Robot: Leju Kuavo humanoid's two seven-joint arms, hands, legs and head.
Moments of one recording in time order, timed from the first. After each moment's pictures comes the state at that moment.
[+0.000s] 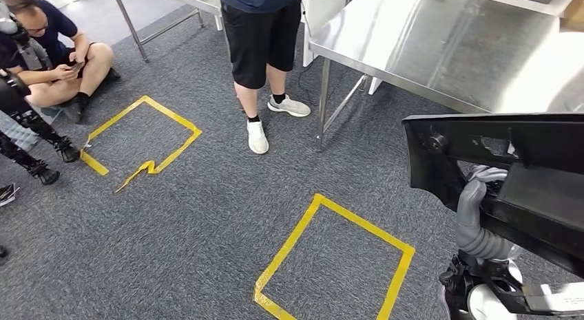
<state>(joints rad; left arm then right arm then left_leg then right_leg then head) -0.09 -0.18 1.21 -0.22 -0.86 0.07 -0.13 -0.01 -0.07 0.04 -1.93 0.03 -0.16 -0.56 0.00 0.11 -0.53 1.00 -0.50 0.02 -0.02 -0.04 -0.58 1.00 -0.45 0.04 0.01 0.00</state>
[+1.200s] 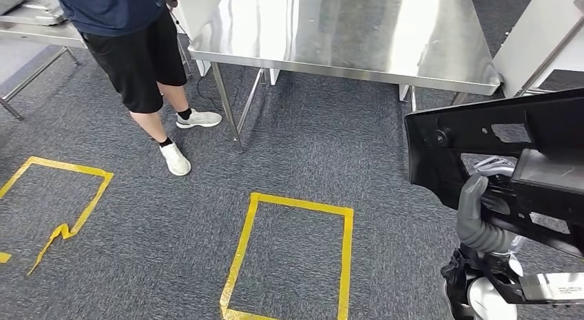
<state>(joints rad) -0.08 -0.18 1.21 -0.22 -0.87 0.09 -0.13 -0.04 -0.09 0.05 -1.88 0.04 -0.20 -0.56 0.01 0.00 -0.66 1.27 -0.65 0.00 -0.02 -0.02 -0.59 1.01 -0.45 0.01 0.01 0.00</state>
